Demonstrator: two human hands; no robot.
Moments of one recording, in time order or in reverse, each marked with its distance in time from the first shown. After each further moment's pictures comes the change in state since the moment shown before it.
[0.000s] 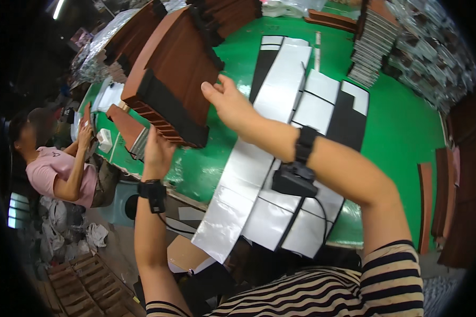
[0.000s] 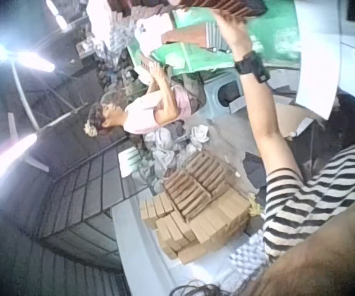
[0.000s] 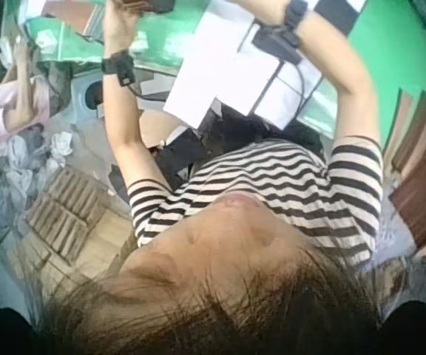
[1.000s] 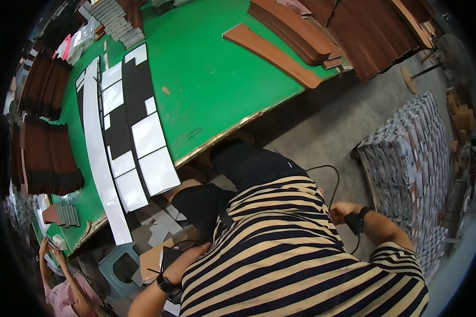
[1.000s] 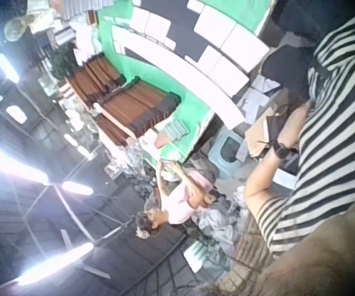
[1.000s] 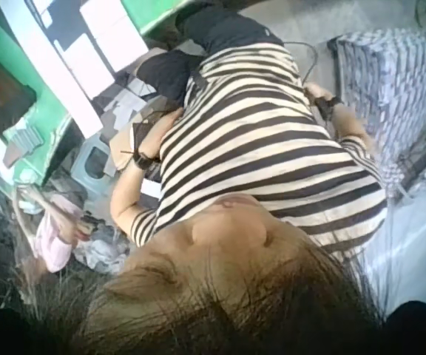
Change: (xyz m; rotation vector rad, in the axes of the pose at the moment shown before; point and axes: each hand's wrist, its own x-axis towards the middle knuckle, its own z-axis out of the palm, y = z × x) left_hand -0.324 -0.103 0.096 0.984 -1.614 -0.455; right_hand -0.804 0.258 -0.111 0.806 0.755 1.219
